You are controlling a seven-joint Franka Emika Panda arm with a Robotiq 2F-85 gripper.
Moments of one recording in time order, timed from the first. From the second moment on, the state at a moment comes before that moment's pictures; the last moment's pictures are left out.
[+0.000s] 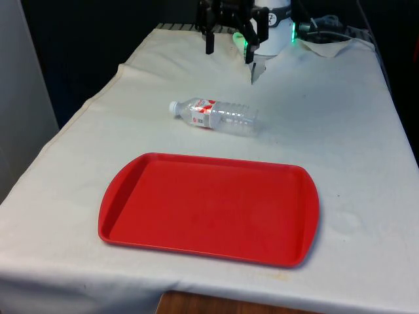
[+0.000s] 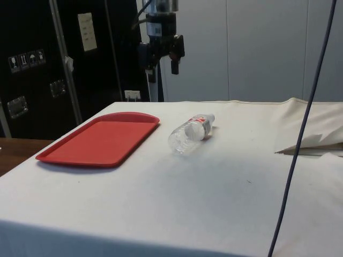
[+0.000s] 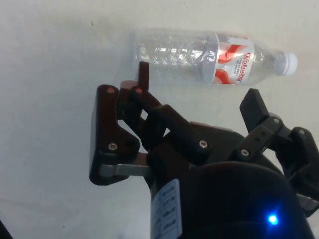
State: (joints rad) arm 0.03 0.03 -0.14 -2.28 -0.08 2.42 0.34
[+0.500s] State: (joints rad) arm 0.03 0.03 -0.14 -2.29 -0.10 2.42 0.42
